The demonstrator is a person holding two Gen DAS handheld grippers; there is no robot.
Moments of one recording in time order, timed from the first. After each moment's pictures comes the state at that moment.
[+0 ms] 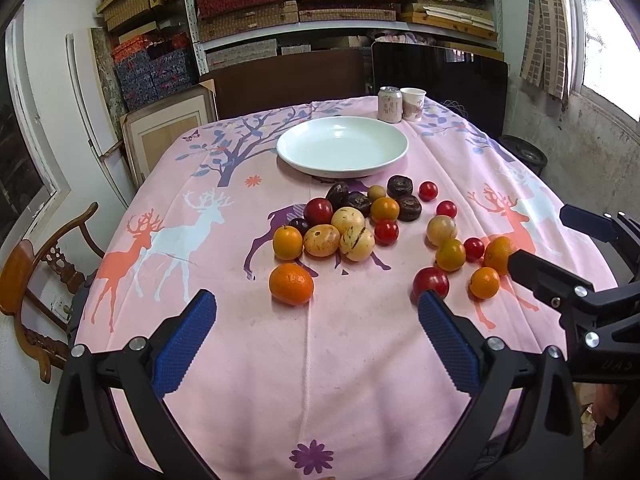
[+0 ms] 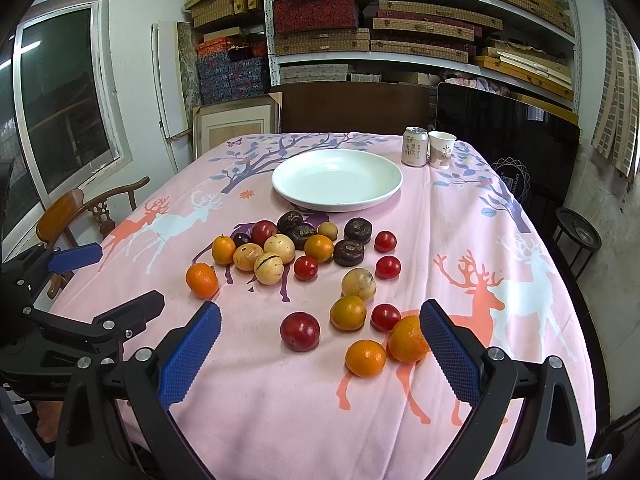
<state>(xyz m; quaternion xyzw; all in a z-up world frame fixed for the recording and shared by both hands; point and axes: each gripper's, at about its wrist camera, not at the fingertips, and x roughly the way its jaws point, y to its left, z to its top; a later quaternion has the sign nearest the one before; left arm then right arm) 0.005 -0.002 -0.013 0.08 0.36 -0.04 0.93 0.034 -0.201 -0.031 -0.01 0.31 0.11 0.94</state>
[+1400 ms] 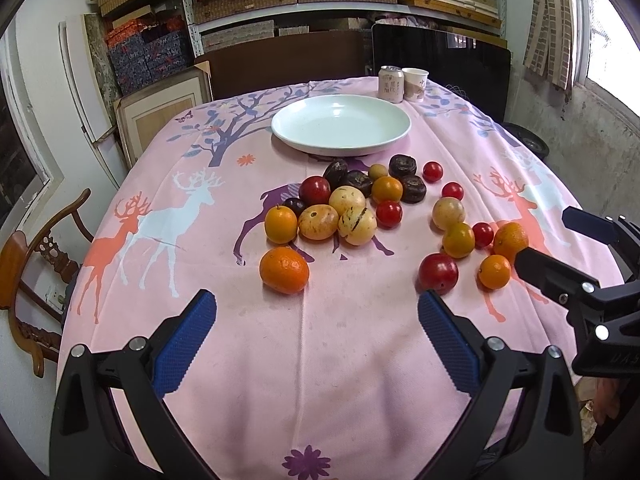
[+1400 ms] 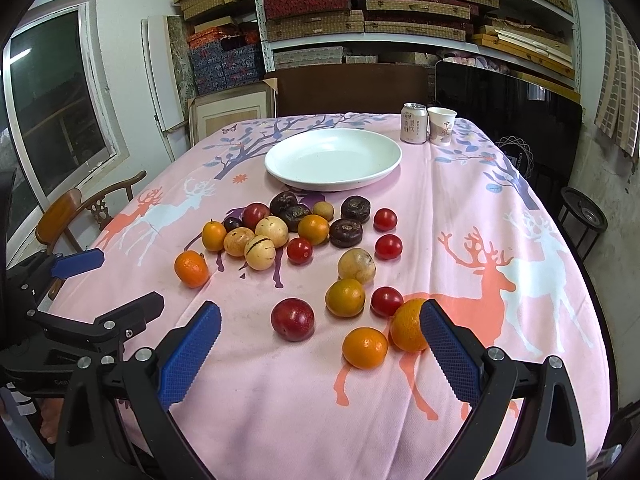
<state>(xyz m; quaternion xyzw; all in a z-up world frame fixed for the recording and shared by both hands) 0.026 -0.003 -0.034 0.08 0.40 -0.05 0.91 0.051 -0.212 -0.052 0.01 0.34 0.11 0.93</state>
